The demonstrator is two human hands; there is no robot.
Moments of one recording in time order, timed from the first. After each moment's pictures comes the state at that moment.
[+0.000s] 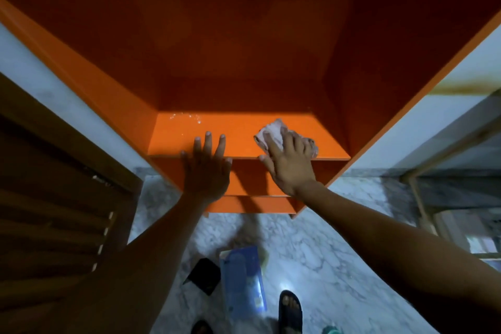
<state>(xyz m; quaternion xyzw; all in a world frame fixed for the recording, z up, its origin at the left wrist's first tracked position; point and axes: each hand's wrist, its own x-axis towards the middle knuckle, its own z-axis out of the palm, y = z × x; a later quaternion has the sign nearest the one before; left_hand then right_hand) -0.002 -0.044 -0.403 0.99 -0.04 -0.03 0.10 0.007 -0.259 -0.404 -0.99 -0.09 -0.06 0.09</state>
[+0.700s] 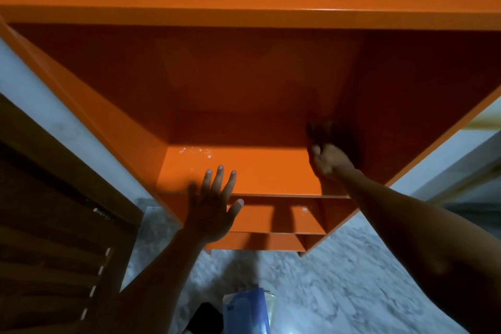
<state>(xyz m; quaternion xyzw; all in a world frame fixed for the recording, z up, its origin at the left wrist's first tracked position) 0.008 -0.022 -0.411 0.99 -0.10 -0.02 0.13 0.108 -0.323 -0.363 -0.94 0.14 0.12 0.29</state>
